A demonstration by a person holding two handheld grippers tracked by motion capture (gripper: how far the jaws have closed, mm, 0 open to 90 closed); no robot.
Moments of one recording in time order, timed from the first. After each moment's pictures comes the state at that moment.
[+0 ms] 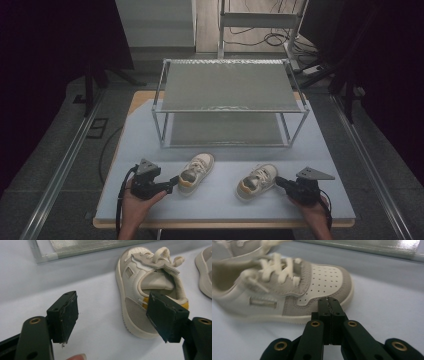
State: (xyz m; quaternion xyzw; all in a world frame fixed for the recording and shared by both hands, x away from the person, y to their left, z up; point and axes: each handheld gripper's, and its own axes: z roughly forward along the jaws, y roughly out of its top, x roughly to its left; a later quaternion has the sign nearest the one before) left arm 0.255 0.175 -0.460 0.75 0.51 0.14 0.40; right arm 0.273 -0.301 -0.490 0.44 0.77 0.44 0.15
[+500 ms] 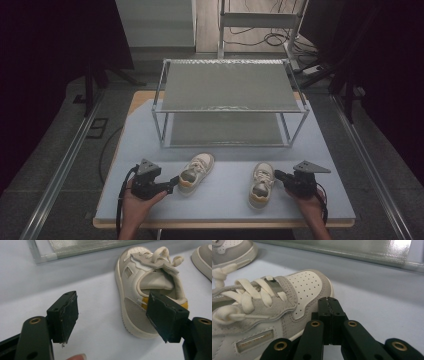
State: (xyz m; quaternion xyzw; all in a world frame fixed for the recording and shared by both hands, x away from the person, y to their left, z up) left arm 0.254 0.175 -0.459 0.75 0.51 0.14 0.39; right arm 0.290 -0.297 -0.491 0.45 0.76 0.43 0.16
